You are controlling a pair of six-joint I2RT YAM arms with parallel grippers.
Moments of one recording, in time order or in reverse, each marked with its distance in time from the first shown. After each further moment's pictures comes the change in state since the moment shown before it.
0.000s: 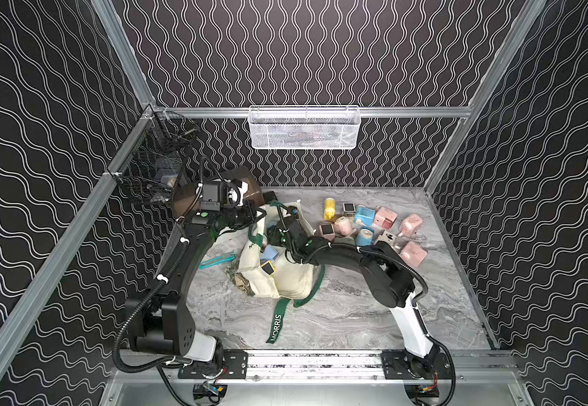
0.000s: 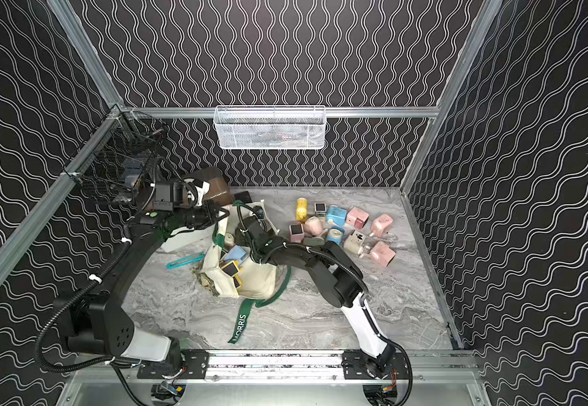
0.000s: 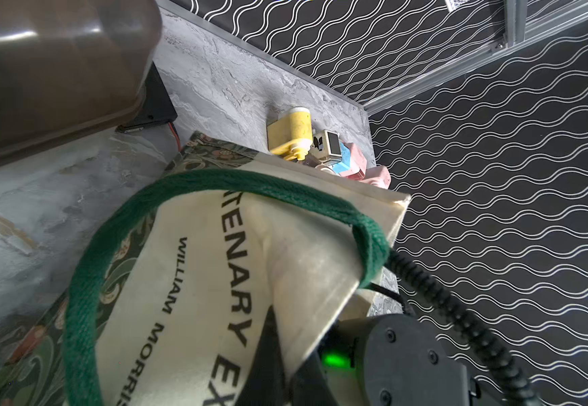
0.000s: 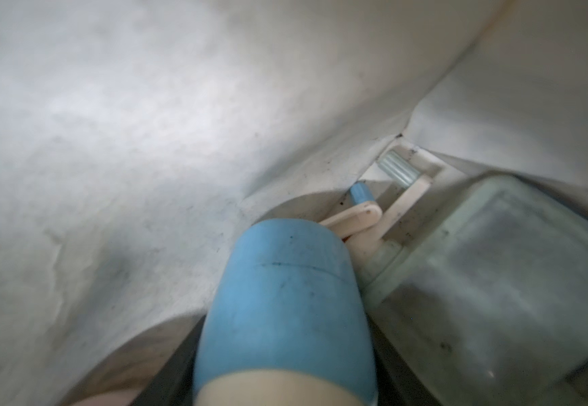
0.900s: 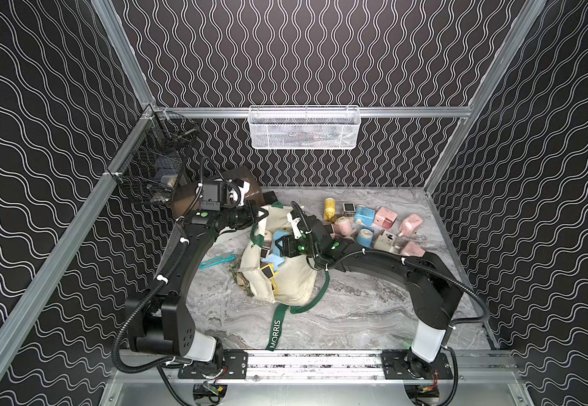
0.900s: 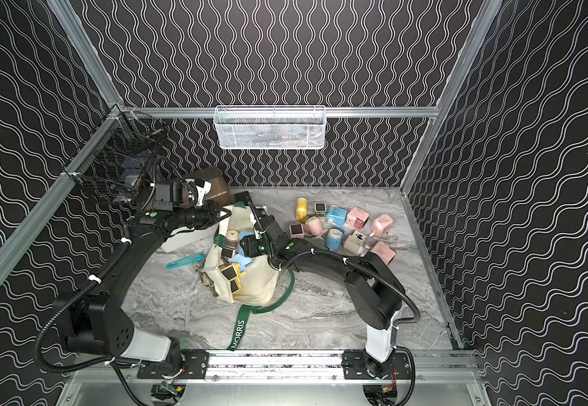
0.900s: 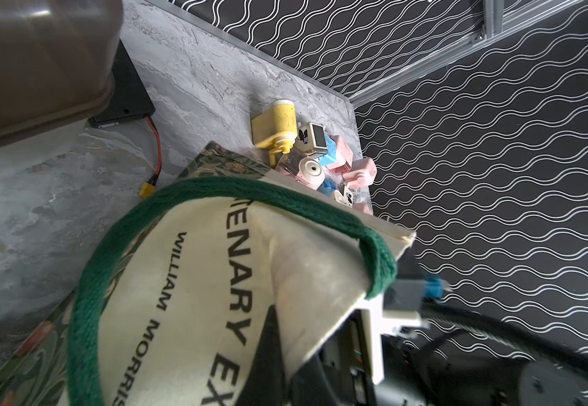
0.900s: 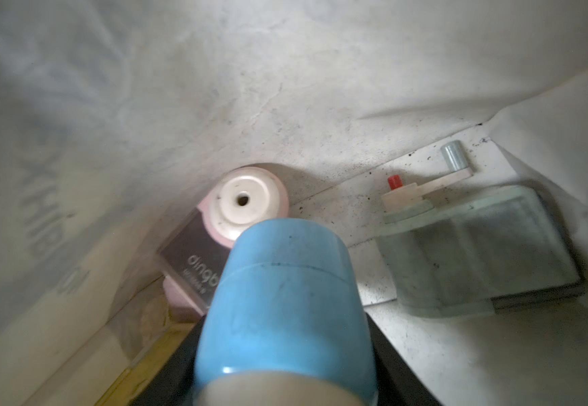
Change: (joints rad) left arm 0.000 0.000 0.002 0.001 0.041 0.000; right arm -0.003 -0.372 -0.266 -0.109 -0.258 -0.276
